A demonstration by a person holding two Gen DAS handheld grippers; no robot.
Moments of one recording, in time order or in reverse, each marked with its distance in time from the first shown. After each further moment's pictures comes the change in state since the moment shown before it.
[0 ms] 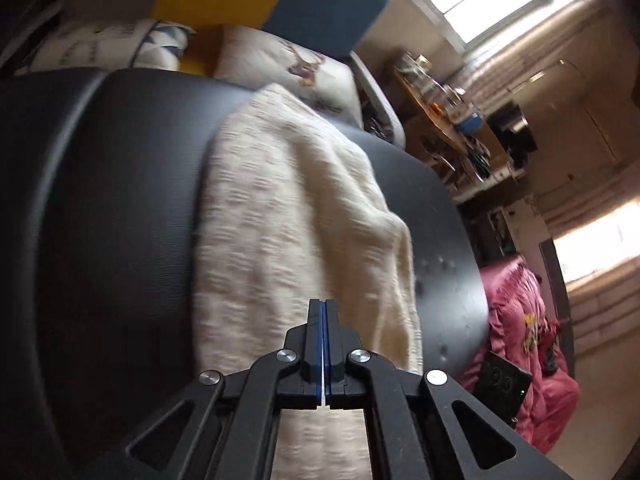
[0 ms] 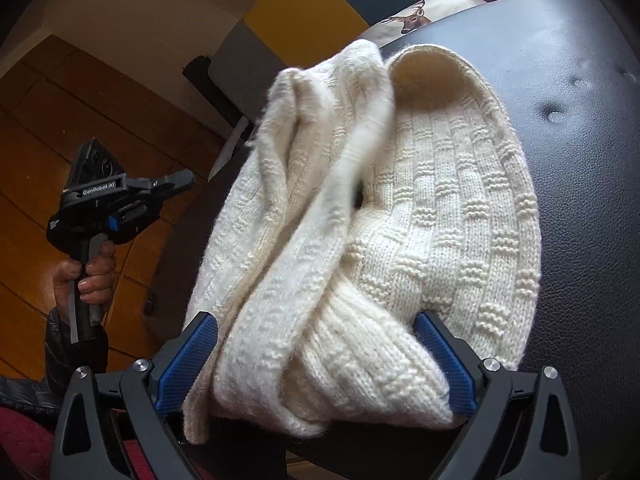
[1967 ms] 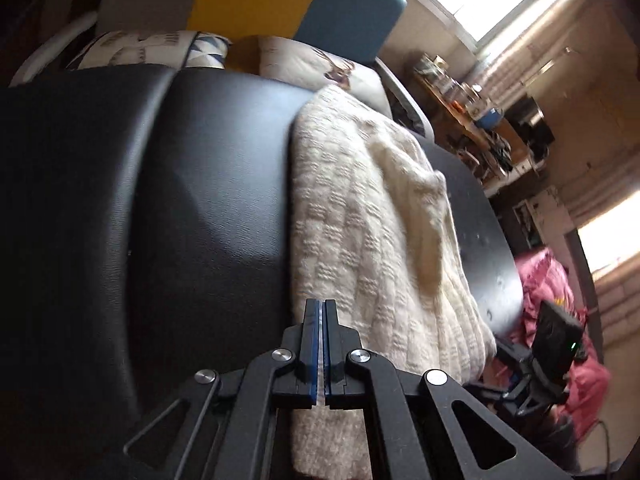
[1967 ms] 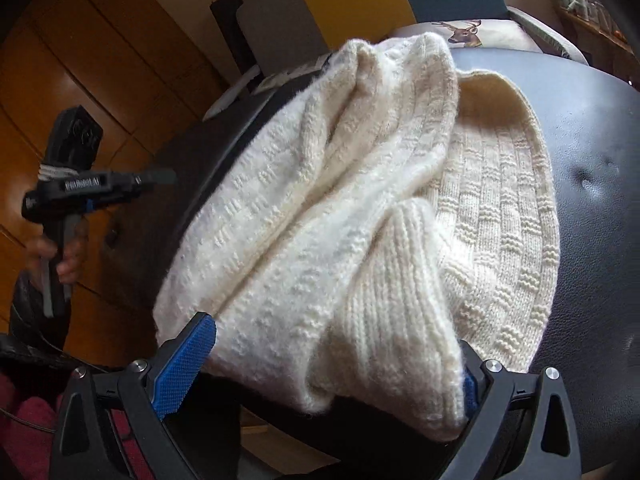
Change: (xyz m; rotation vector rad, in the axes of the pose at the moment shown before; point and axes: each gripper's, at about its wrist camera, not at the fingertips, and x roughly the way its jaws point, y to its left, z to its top) left arm -0.031 0.010 -0.058 0.137 0.018 0.035; right arm -0.094 0.001 -0.045 -0.237 0.097 -0.133
